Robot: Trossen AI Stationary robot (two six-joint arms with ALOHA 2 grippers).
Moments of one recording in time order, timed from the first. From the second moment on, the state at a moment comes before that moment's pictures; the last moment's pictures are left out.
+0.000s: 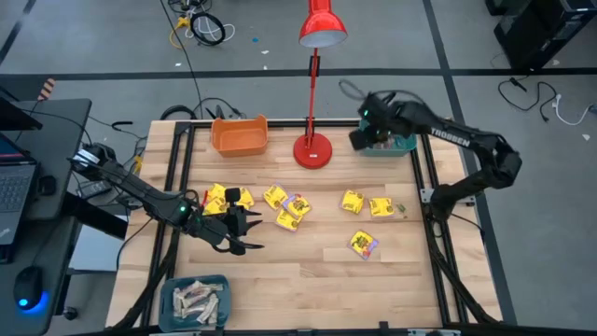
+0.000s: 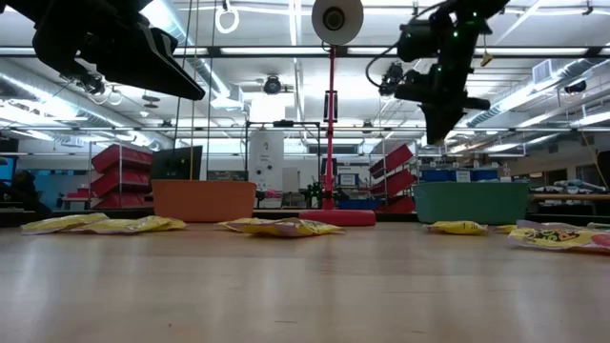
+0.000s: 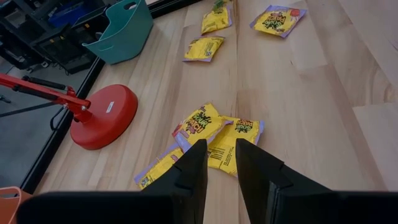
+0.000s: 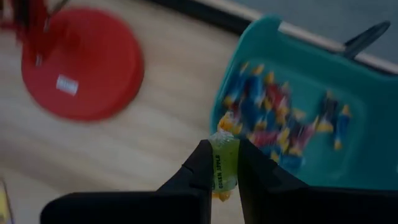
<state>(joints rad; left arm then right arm) -0.49 1.14 0.60 -0.09 -0.68 -0.06 -0.64 1.42 1.21 -0.99 0.20 0.54</state>
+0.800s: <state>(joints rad) -0.49 1.14 0.60 -0.09 -0.68 -0.06 -0.97 1.42 1.07 -0.90 0.15 0.42</state>
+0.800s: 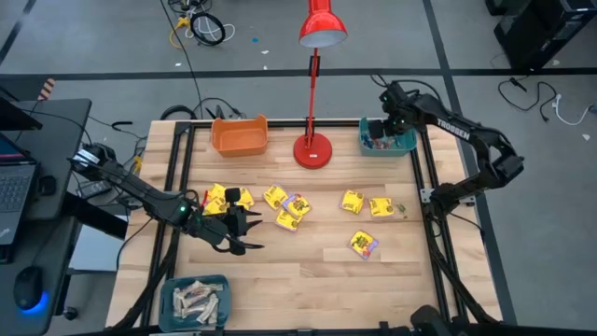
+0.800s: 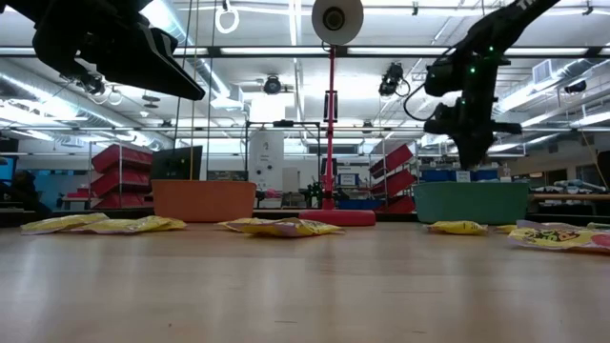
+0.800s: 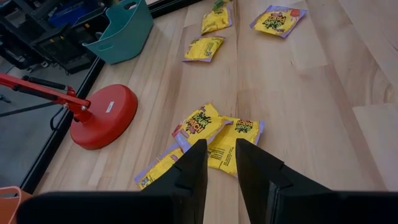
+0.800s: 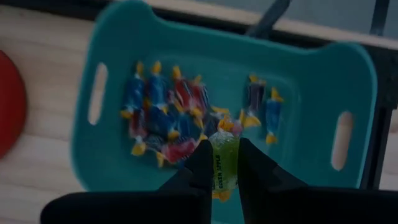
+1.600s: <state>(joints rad) -0.49 1.14 0.60 -0.09 -0.68 -0.06 -0.99 1.42 0.97 -0.85 0.16 0.43</state>
